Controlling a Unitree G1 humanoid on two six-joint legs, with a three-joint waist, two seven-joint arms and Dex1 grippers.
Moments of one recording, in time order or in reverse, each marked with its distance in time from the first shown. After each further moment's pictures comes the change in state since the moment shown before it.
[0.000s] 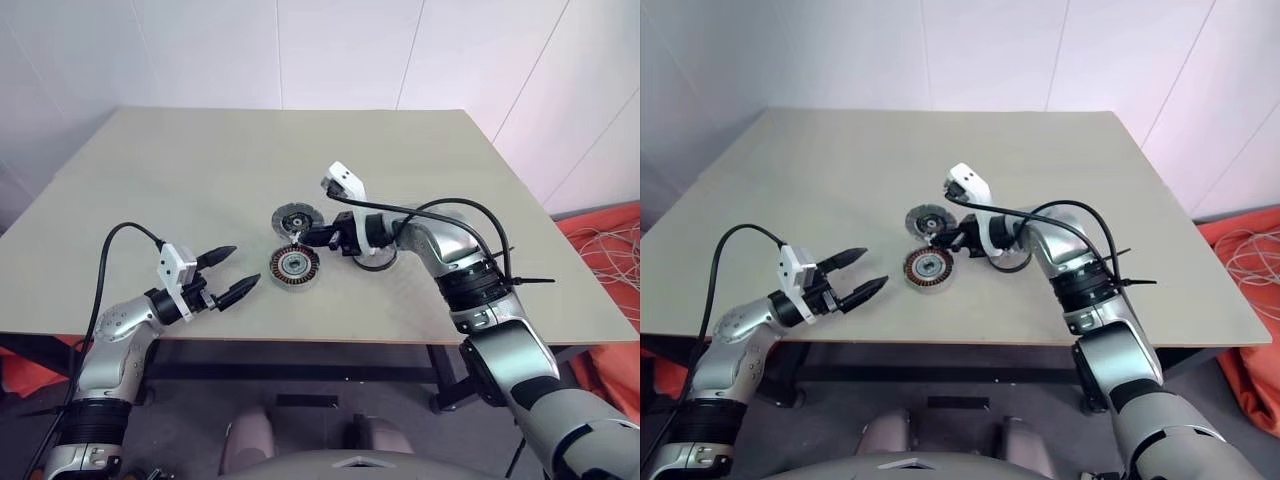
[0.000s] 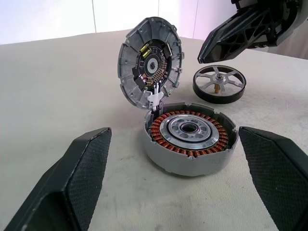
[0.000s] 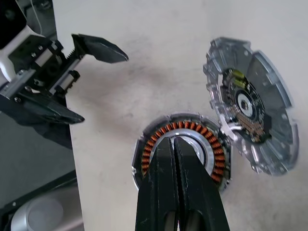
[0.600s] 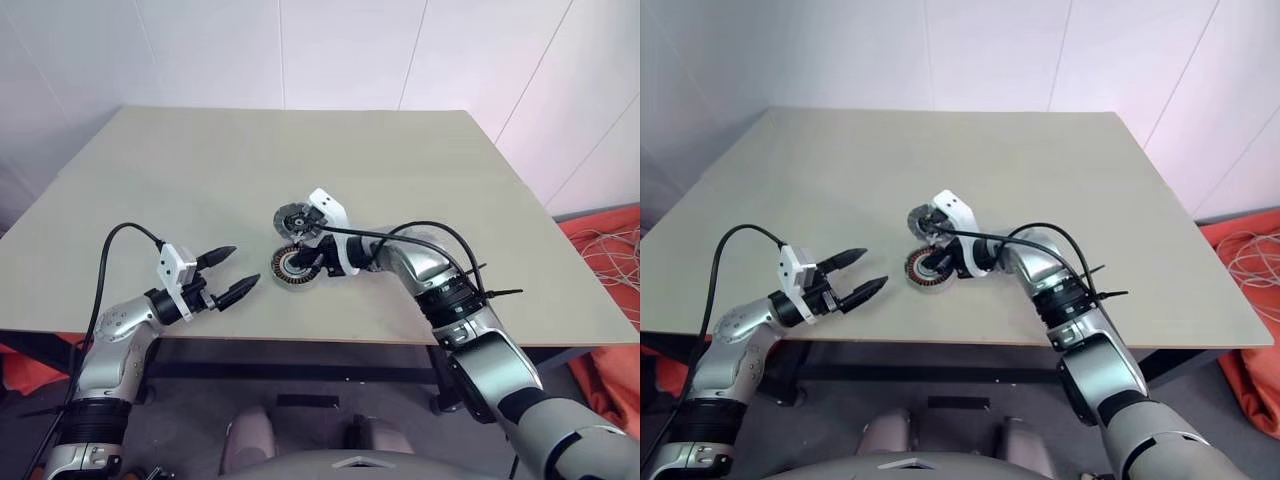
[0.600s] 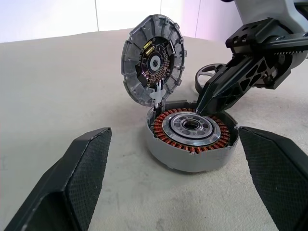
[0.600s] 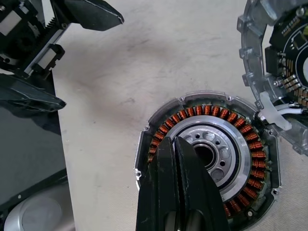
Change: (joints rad) left arm -0.002 0.000 0.000 0.007 0.001 0.000 0.000; right arm 0.063 0.102 0.069 0.076 -0.041 -0.063 -0.087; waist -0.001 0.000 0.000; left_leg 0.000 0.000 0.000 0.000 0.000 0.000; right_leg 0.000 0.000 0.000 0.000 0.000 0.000
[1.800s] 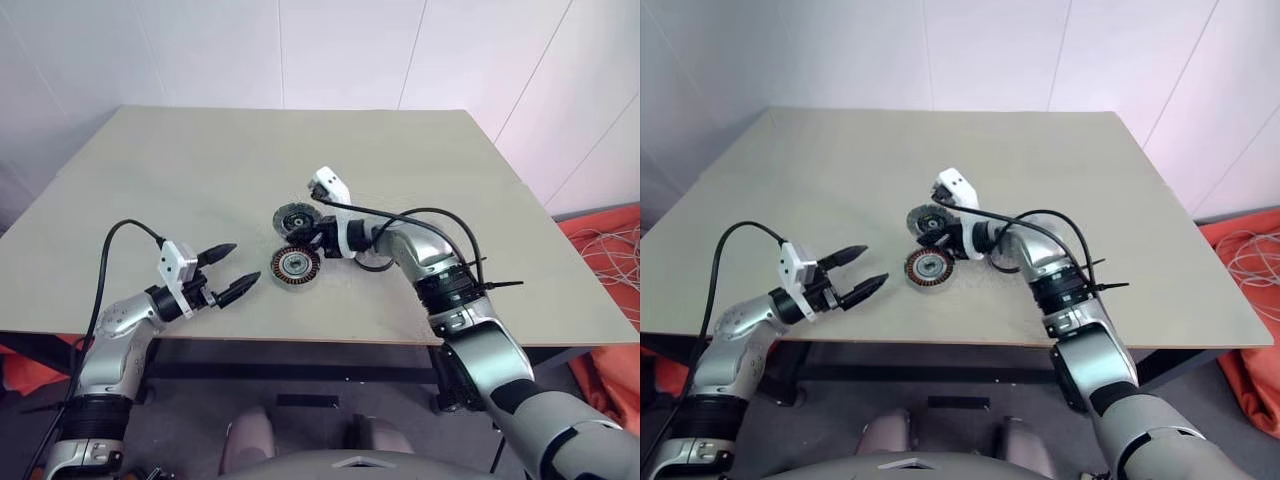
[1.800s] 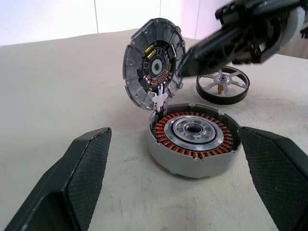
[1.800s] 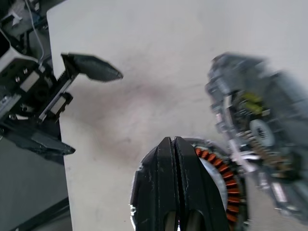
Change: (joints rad) left arm -0.019 -0.001 -0.001 0.008 0.003 -0.002 -0.001; right arm -0.050 0.040 -0.079 0.049 0.023 -0.026 -0.014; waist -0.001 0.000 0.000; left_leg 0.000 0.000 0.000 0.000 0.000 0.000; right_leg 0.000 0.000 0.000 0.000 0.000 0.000
